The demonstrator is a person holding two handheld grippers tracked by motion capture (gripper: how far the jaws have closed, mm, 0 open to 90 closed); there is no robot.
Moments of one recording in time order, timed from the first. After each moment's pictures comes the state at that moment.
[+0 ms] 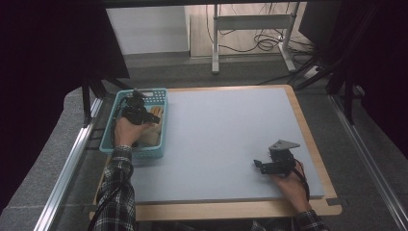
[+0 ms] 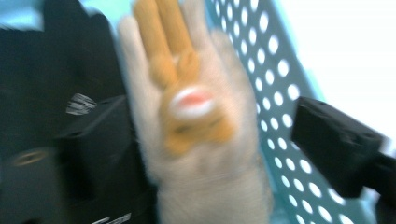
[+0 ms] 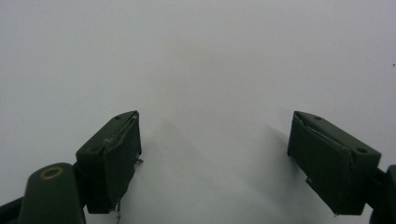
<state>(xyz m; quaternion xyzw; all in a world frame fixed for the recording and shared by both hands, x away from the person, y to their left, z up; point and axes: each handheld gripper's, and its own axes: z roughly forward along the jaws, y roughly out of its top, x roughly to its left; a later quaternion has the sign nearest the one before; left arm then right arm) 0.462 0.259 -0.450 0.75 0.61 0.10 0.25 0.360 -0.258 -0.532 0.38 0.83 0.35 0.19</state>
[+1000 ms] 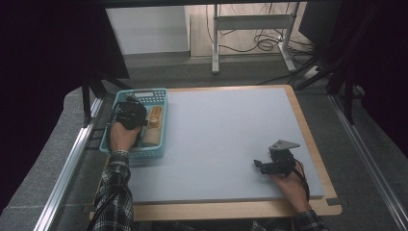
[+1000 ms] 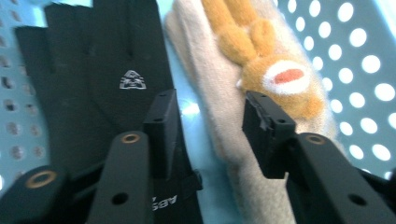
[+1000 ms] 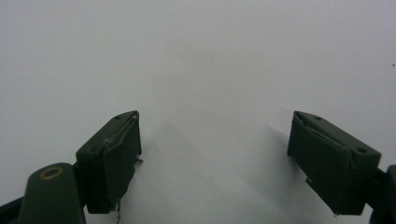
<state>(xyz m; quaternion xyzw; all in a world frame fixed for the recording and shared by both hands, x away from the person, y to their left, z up) 0.452 0.276 -0.471 0.74 0.62 0.14 0.22 0.360 -0.258 -0.532 0.38 0.83 0.35 0.19</state>
